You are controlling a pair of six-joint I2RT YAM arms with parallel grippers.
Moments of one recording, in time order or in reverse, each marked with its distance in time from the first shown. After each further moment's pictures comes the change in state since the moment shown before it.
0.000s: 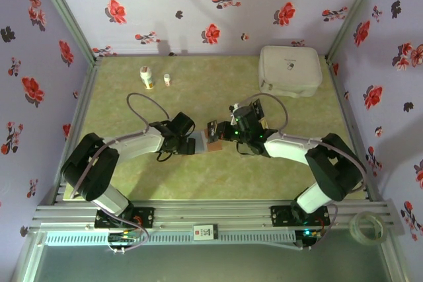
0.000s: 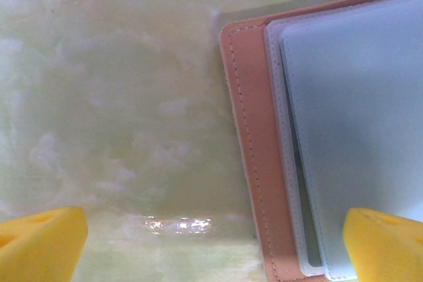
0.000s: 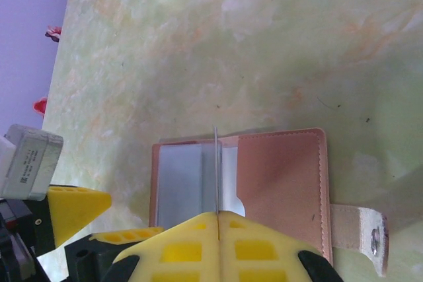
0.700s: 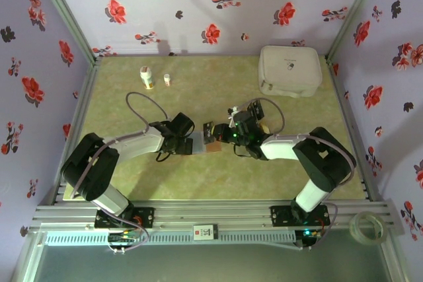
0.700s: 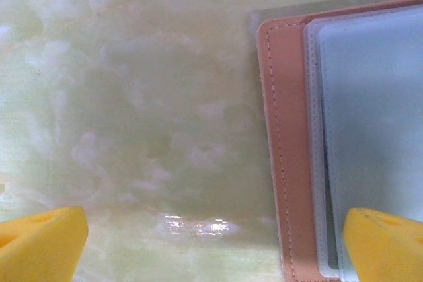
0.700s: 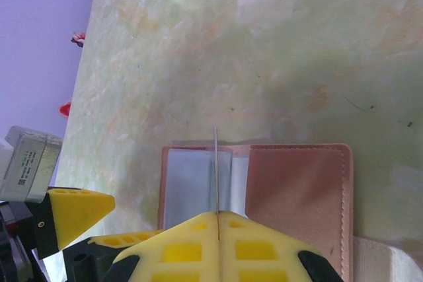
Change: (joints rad) left arm 0.005 0.000 0.000 -0.029 -0.057 0.000; right arm 0.009 0.097 -0.054 0.234 -0.045 0.048
